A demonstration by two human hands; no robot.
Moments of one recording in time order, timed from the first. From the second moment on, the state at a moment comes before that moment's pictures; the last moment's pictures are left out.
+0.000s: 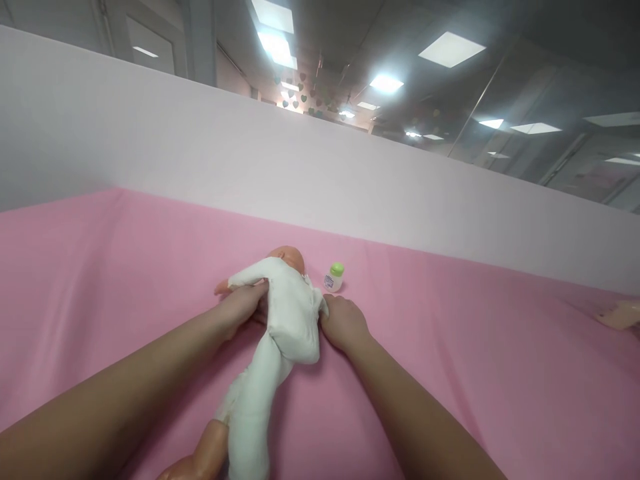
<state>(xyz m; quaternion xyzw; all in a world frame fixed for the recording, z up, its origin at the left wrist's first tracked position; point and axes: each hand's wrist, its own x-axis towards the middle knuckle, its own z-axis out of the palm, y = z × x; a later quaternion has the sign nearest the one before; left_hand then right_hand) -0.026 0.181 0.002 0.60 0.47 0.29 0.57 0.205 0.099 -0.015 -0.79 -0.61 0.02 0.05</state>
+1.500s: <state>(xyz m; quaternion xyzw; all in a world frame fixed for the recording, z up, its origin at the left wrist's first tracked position) -0.051 0.214 -0.019 0.91 0.28 0.05 0.29 0.193 0.075 0.004 -0.62 -0.70 0.26 0.24</state>
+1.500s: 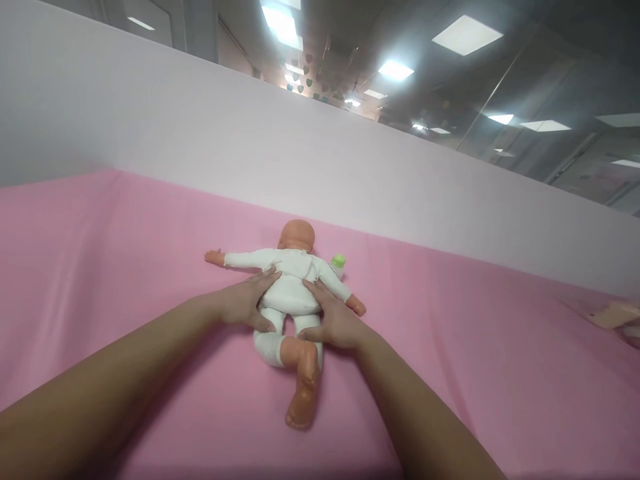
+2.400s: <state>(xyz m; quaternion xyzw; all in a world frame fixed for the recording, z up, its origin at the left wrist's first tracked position) -0.031 0.163 0.008 0.95 0.23 0.19 0.10 0.160 0.072 -0.006 -0.63 -0.74 0.01 0.24</state>
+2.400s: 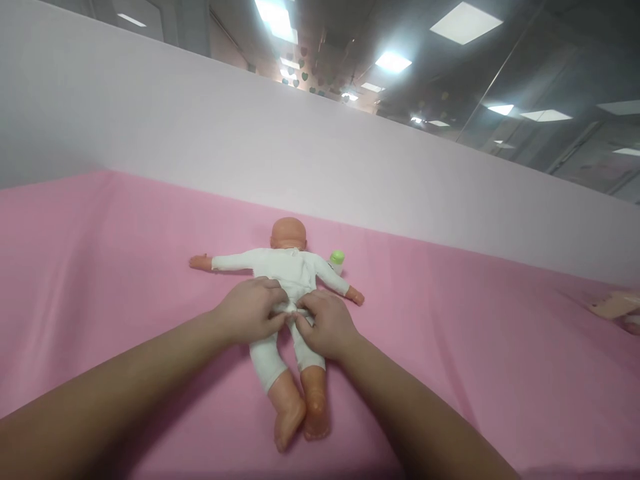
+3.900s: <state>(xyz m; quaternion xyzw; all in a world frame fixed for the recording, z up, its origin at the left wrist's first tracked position) -0.032 0.170 0.007 0.94 0.20 0.22 0.17 0.172 0.077 -0.013 -0.58 -0.73 0.11 0.35</state>
